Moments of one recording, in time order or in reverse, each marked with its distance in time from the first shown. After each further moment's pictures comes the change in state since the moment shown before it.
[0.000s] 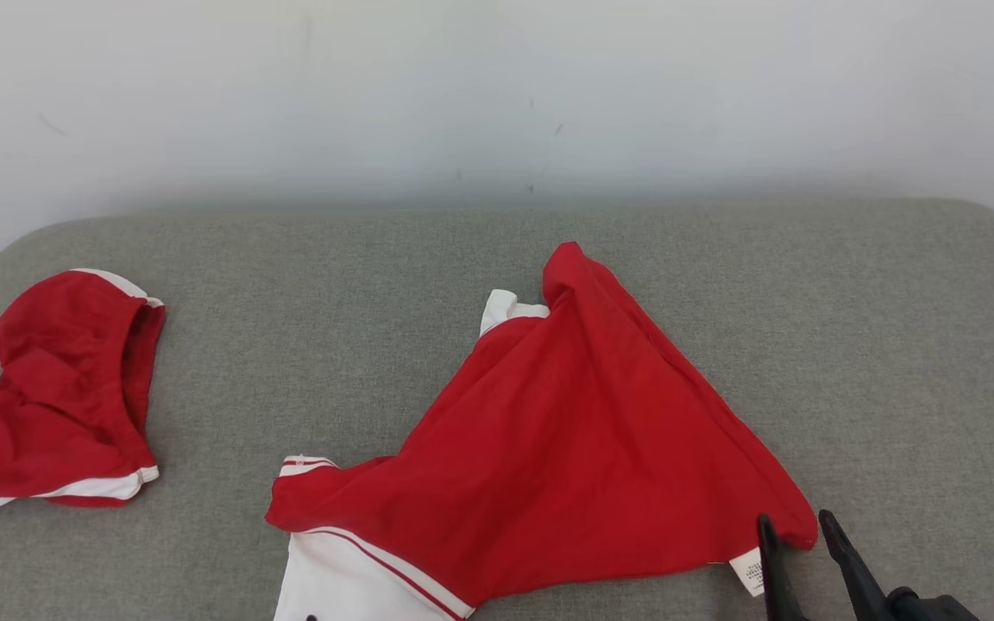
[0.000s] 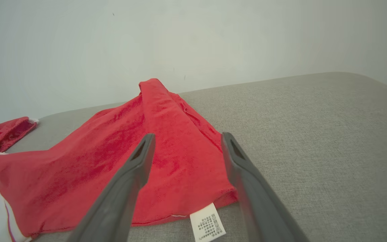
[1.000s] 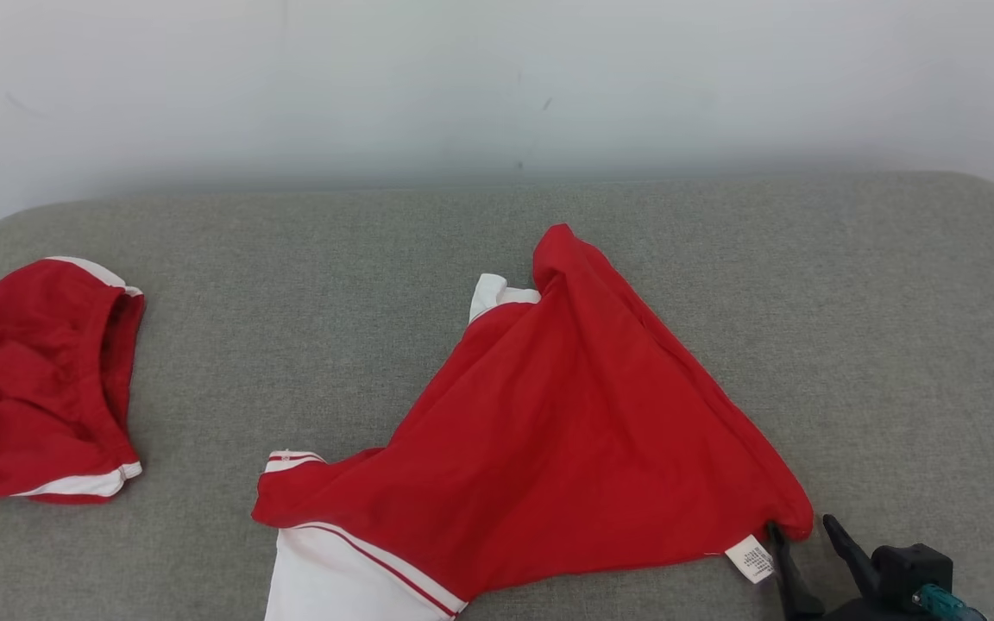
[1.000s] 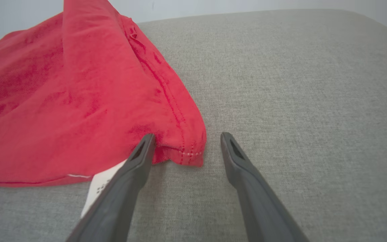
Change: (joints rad) left arm -0.092 0.040 -0.023 0.190 -0.029 -0.078 0.058; right arm -0.234 -0.168 0.091 0.479 0.089 0.000 0.000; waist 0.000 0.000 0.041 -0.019
